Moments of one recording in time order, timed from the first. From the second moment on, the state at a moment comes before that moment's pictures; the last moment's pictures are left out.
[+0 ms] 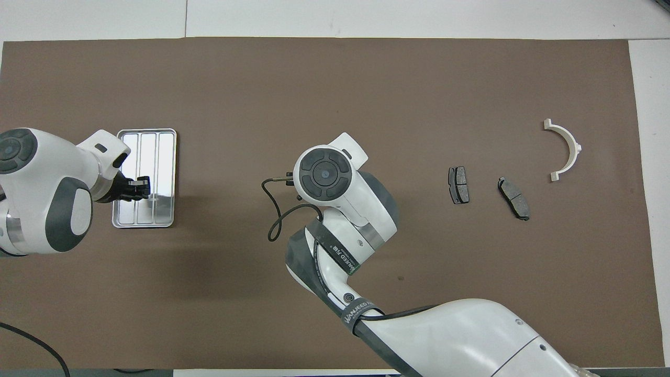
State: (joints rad) left arm -0.06 0.13 0.05 -2.16 0.04 2.24 -0.15; right arm 0.60 0.52 0.06 -1.63 -0.06 2.29 0.76
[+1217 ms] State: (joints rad) left arm -0.05 0.12 0.05 -2.30 -0.02 2.43 -0.15; right arm 0.58 0.53 0.04 -1.60 -0.06 2.28 0.78
